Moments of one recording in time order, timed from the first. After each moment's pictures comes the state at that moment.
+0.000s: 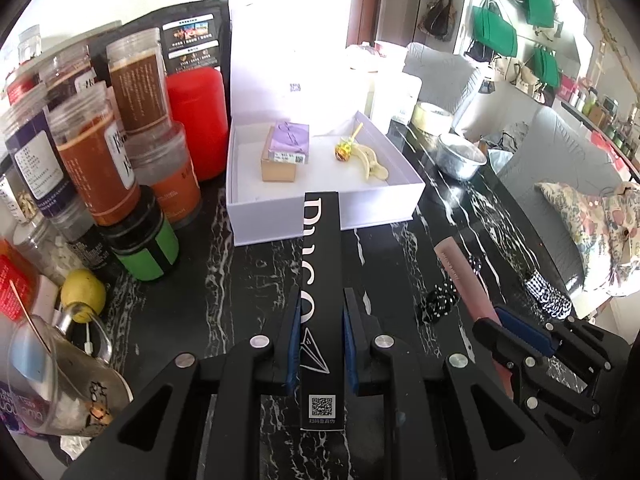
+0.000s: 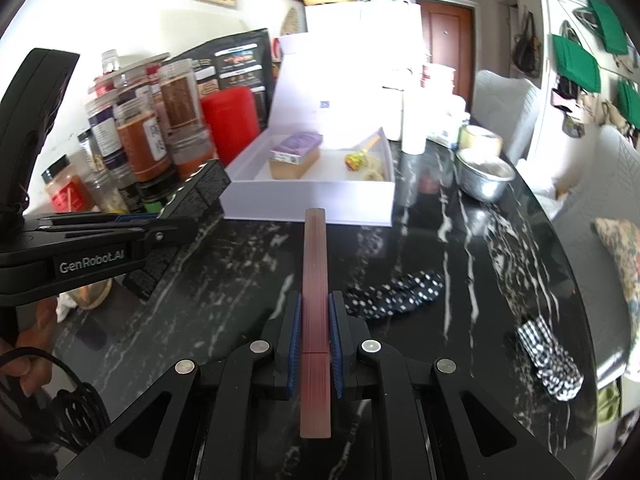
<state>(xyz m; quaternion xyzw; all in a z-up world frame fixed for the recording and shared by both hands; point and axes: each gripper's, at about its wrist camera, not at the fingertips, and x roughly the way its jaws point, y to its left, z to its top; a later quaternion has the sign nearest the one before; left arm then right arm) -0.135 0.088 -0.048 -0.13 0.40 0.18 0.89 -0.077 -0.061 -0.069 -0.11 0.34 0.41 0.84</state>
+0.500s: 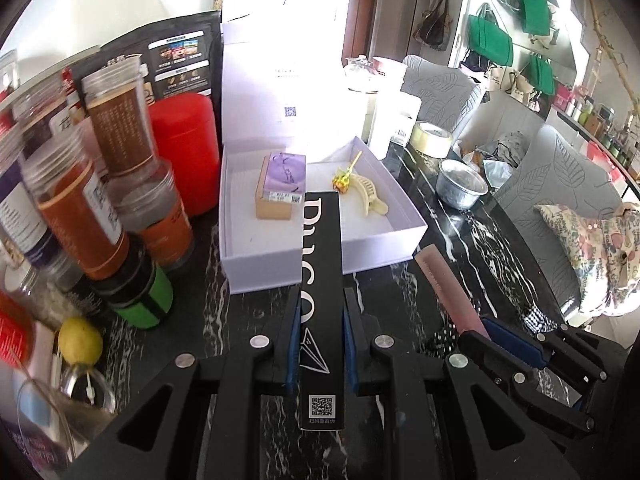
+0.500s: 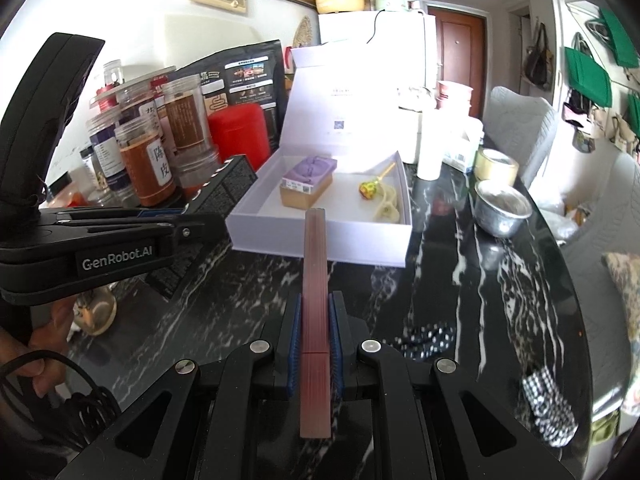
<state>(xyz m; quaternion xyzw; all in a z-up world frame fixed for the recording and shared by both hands) -0.099 0.110 -0.031 -0.13 0.38 0.17 0.90 -0.056 -0.032 -0.049 -0.11 0.32 0.42 0.84</state>
